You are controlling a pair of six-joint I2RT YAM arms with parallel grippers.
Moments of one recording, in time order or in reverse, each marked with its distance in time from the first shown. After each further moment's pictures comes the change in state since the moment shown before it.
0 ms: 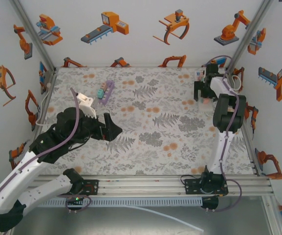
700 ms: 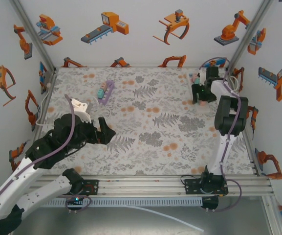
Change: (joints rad) left arm -0.001 -0.090 -0.058 -0.065 -0.129 -0.010; right arm 0.017 -0.105 -0.169 0.077 -0.198 -0.169
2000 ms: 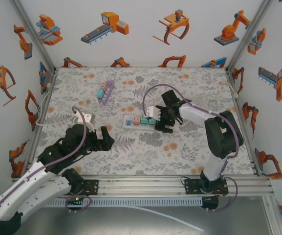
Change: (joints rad) left arm 0.000 -0.084 -0.284 0.090 -0.079 -0.051; right arm 0.547 -0.359 -0.512 0.088 -0.207 -0.793
